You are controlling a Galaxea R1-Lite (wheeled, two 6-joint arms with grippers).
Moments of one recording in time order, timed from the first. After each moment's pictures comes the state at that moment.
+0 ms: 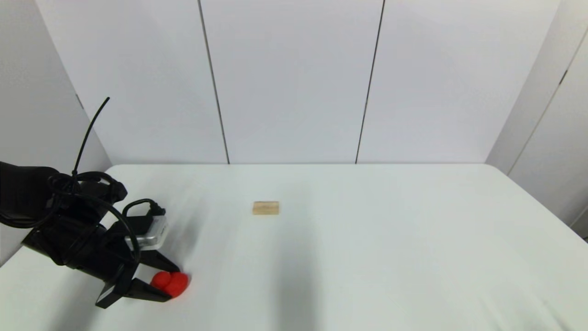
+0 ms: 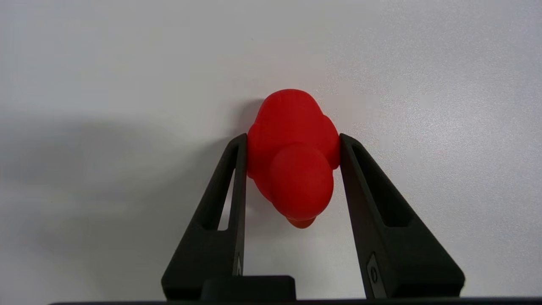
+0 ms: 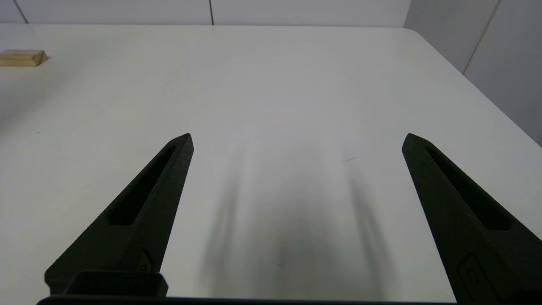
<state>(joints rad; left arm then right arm) 0.01 1.79 -0.96 0.63 -0.68 1.46 0.00 0.00 0.00 0.00 0.00 -0.01</state>
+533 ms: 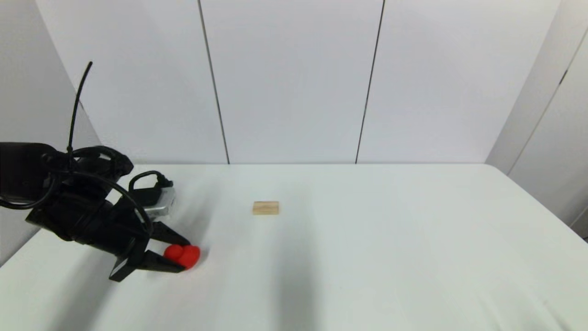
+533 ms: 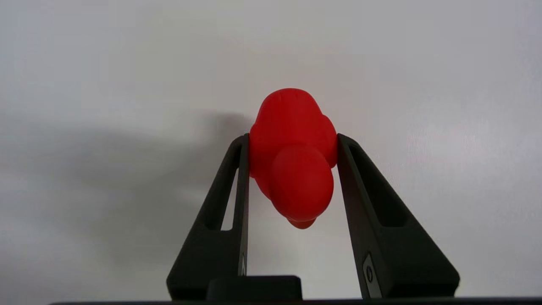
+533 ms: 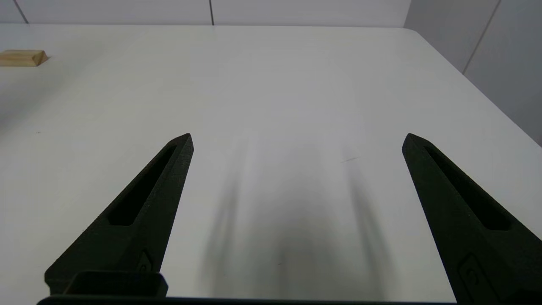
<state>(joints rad) -0.07 1.75 -1.10 0.63 -0.69 1.31 0.00 0.00 0.00 0.00 0.00 -0.01</state>
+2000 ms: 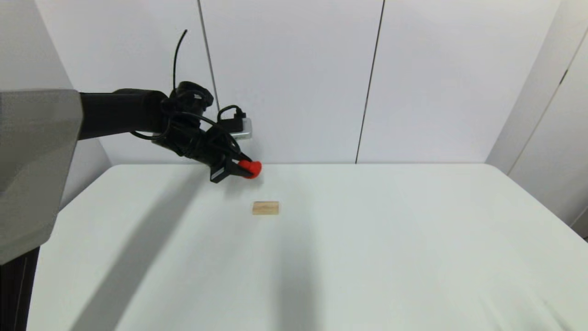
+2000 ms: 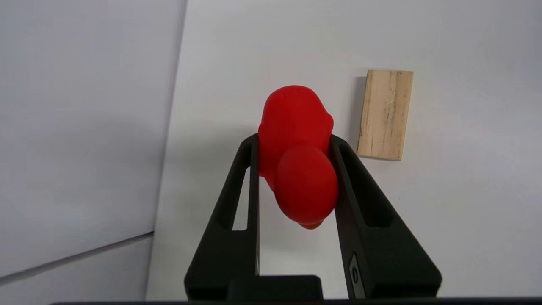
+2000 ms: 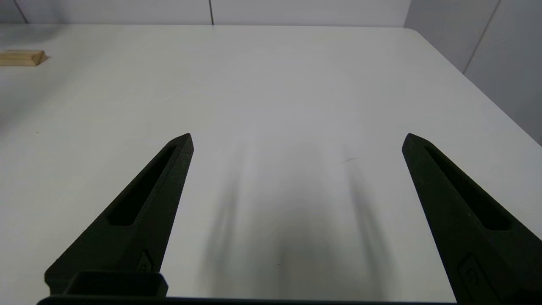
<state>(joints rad) -0.26 2.22 -1.97 0.62 -0.55 1.15 0.00 0.00 0.00 0.00 0.00 -0.01</state>
